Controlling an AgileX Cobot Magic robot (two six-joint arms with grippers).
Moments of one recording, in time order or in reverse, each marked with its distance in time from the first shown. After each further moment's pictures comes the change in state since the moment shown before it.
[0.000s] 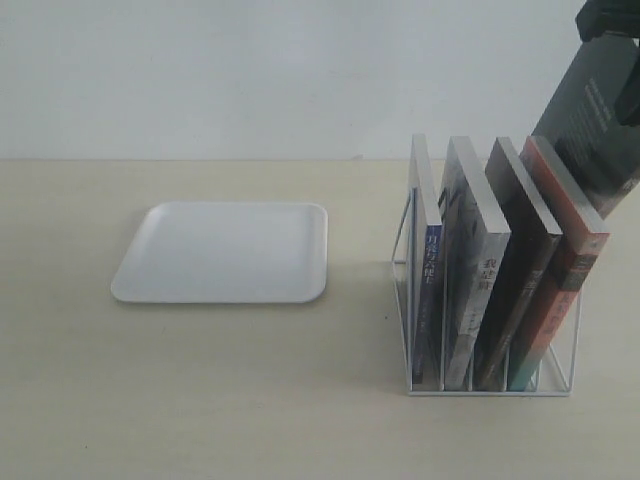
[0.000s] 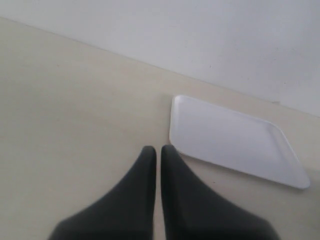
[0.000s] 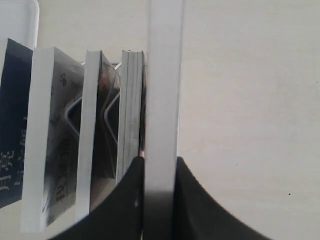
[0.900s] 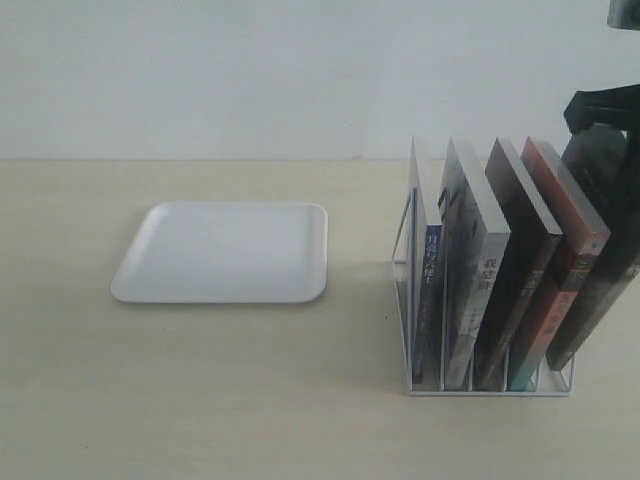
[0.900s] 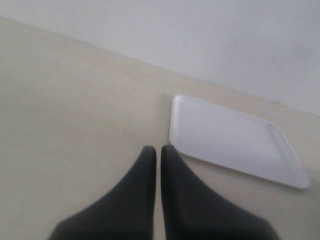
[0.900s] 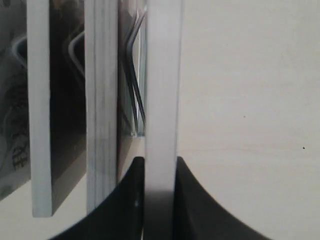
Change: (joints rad) left arm 0.000 0.000 0.000 0.000 0.000 0.000; right arm 0.000 0.006 0.168 0.000 0.003 0.004
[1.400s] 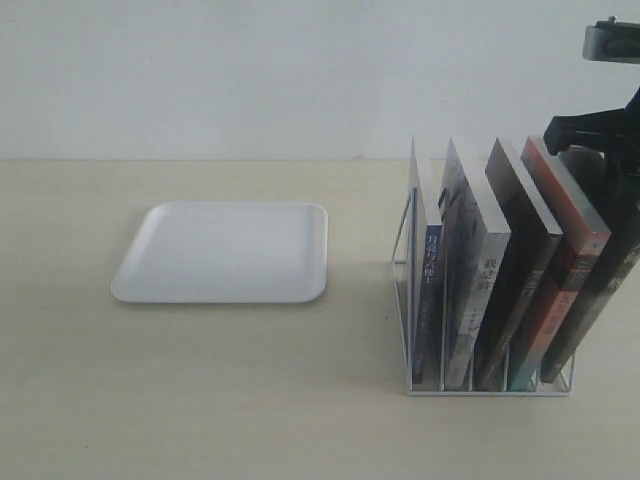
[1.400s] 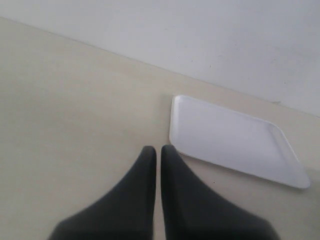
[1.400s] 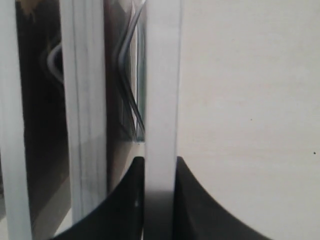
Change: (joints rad) left arm 0.000 0.000 0.000 0.000 0.000 0.000; right arm 0.000 0.076 0.000 0.002 -0.030 0.004
